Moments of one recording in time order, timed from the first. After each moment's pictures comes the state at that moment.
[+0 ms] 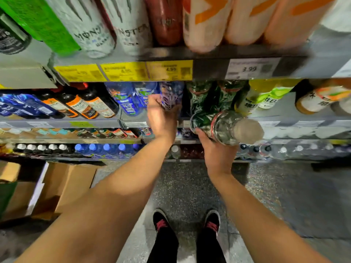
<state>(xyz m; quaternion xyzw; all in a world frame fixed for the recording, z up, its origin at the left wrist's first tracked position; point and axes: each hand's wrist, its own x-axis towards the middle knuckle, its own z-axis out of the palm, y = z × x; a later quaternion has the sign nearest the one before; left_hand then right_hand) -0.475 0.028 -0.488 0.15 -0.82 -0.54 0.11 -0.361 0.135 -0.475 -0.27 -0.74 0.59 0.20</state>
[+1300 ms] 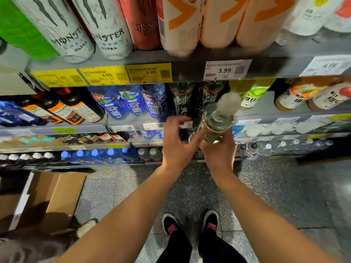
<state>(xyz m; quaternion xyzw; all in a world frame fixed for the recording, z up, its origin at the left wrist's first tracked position) -0.387 0.070 -0.475 -0.09 -0.82 -0.56 0.07 -0.347 0.176 -0.473 -0.33 -0.78 0.53 0.12</state>
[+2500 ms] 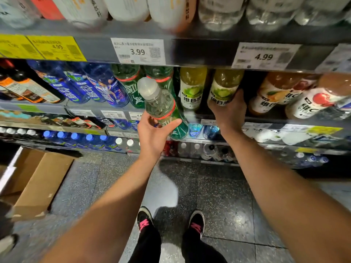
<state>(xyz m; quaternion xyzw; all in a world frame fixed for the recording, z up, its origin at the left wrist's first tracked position) -0.381 0.186 -0.498 0.13 -0.76 -0.64 0.04 -0.423 0.390 -0.522 -0.22 -0.82 0.50 0.17</state>
